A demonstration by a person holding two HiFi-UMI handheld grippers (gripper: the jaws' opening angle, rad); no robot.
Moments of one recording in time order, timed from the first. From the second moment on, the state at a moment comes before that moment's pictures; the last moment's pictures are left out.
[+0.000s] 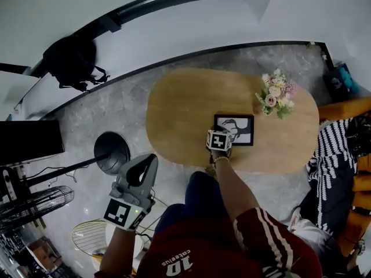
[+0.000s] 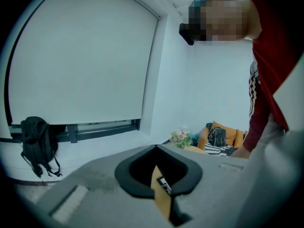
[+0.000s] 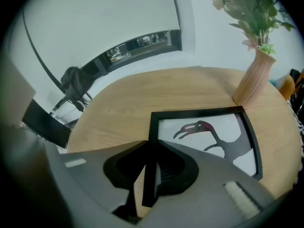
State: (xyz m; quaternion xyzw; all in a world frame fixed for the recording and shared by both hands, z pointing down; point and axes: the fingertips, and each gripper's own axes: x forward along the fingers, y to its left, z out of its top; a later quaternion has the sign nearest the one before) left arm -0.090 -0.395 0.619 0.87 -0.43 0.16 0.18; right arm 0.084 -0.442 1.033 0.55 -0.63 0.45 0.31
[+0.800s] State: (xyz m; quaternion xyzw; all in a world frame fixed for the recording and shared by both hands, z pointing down) left arm -0.103 -0.320 0.527 0.88 -0.43 0.13 0.14; right arm 0.100 -0.369 0.920 0.55 -0.66 0.39 0.32
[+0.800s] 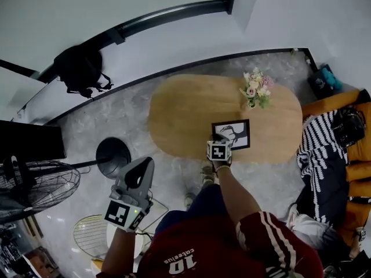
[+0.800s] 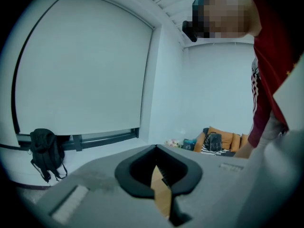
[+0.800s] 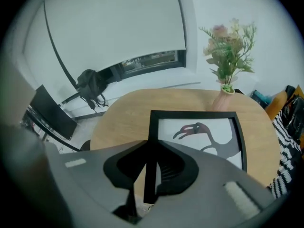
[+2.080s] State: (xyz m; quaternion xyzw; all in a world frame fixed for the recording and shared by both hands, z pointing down) left arm -0.113 -0.188 0.378 0.91 -0.41 -0.01 0.05; right arm 0.085 -0.203 0.552 0.51 -0.82 0.22 0.13
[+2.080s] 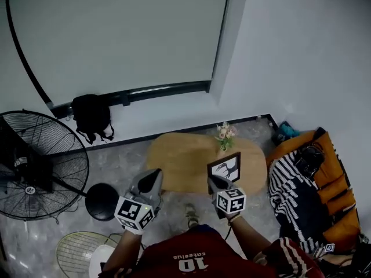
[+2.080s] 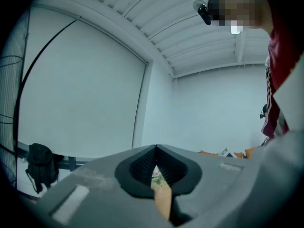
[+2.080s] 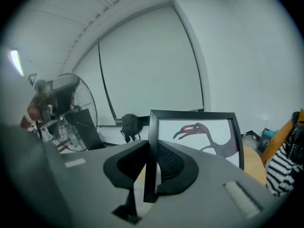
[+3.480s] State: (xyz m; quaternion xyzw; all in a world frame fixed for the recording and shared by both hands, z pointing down) left arm -0.137 -0.125 0.311 0.91 -0.42 -0.04 -0.02; right arm 0.078 -0.099 0.300 0.58 -0.81 0.01 -0.05
